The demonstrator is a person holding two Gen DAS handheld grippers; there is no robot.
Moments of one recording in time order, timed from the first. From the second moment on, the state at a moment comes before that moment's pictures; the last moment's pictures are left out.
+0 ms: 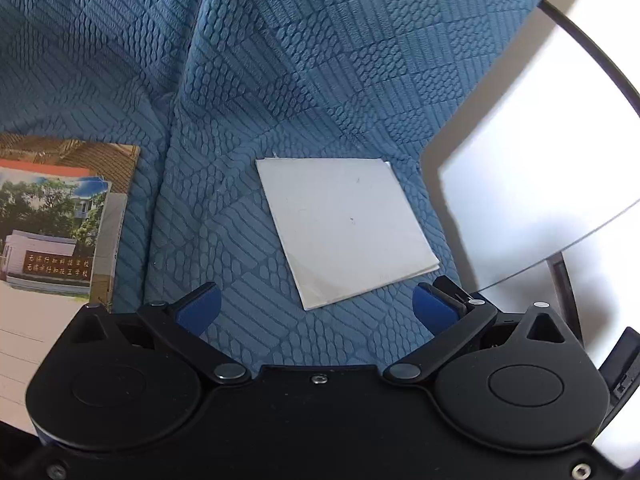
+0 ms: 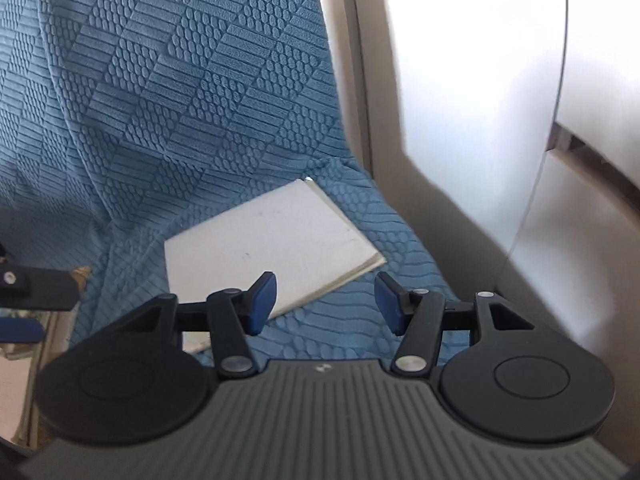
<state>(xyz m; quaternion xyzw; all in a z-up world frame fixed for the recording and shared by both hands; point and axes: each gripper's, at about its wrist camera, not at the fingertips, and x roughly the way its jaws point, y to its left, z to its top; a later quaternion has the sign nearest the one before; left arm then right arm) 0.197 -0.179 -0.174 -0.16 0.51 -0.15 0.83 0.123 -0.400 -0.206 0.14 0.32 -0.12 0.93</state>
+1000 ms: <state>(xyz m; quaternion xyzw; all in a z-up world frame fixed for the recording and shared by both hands) 0.252 -0.185 -0.258 -0.26 0.56 -0.16 0.77 0.183 -0.414 -0.251 0.17 0.36 -0.12 0.91</state>
